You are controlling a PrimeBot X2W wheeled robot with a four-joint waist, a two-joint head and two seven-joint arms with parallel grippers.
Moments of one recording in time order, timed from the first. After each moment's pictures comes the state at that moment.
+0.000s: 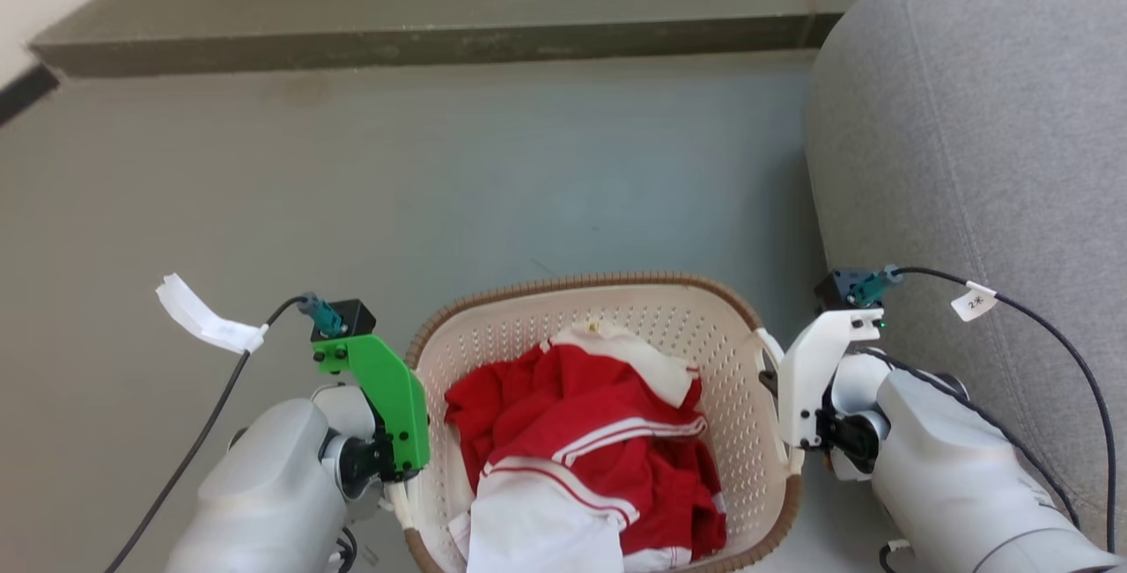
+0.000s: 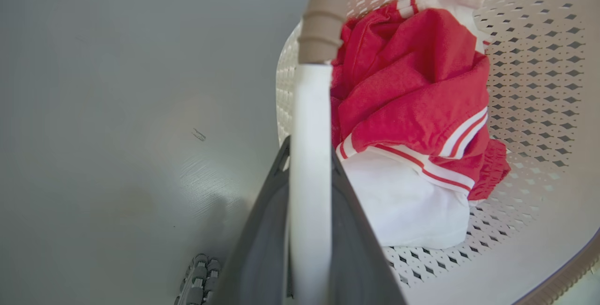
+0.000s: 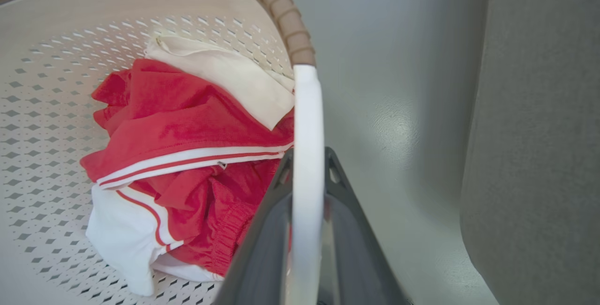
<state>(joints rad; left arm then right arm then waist) -0.65 0.03 -0.72 1.05 -0.94 -0.11 0.45 -0.60 -0.05 0.43 1.16 0.48 0.13 0.27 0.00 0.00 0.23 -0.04</state>
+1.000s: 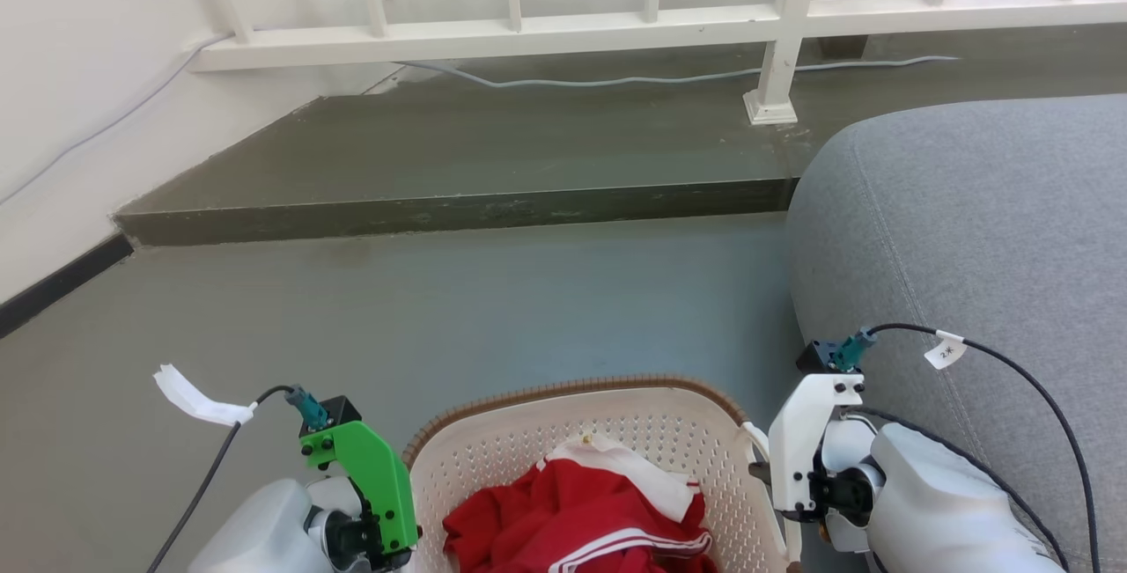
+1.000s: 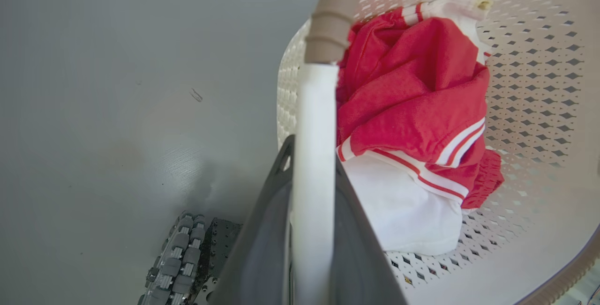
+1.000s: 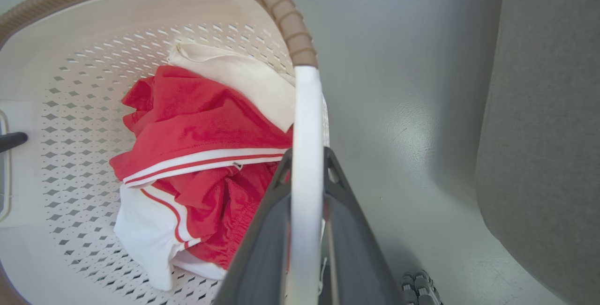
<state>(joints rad) -0.55 0.03 -0.70 1.14 -1.04 -0.11 0.57 -0.50 -0.04 0.52 1.13 0.63 0.13 0.45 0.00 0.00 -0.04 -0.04</state>
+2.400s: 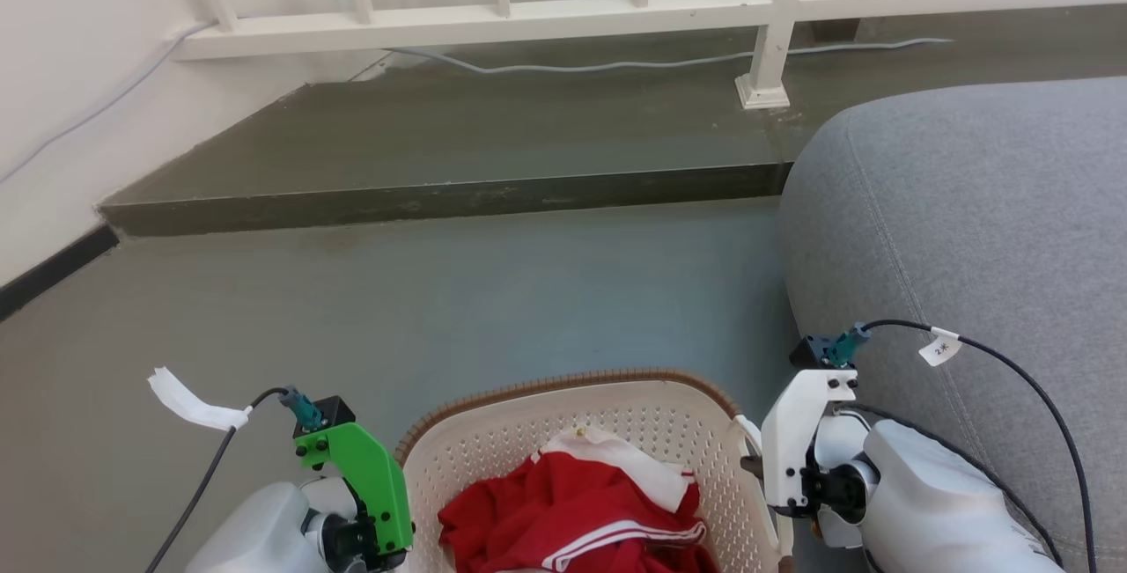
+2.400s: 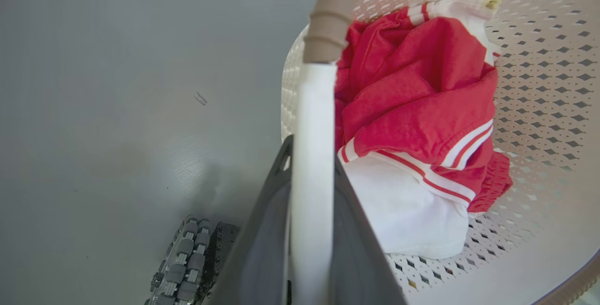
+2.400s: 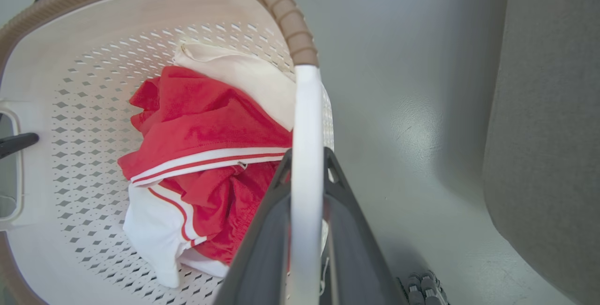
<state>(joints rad) -0.54 0.03 -0.71 1.15 -1.04 -0.12 0.53 -0.50 -0.05 0.58 1.10 0.69 0.11 0.45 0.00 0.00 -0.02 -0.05</state>
